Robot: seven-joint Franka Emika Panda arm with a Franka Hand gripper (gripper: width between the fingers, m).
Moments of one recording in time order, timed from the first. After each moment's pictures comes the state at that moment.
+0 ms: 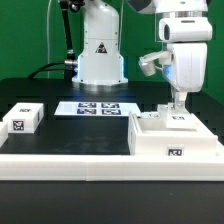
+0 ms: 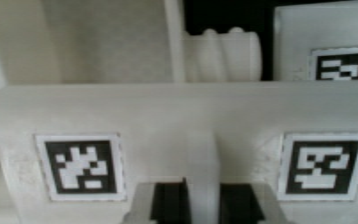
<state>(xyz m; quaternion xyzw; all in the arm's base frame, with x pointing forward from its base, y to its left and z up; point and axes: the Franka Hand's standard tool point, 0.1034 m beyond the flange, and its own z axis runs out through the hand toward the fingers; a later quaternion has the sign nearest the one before) 0.518 0.117 0.062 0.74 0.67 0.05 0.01</state>
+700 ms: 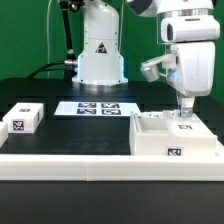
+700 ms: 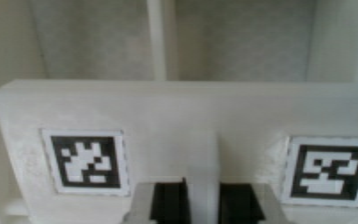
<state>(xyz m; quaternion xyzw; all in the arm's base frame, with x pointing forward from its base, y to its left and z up) 0.561 0.113 0.063 0.74 0.67 0.07 0.01</state>
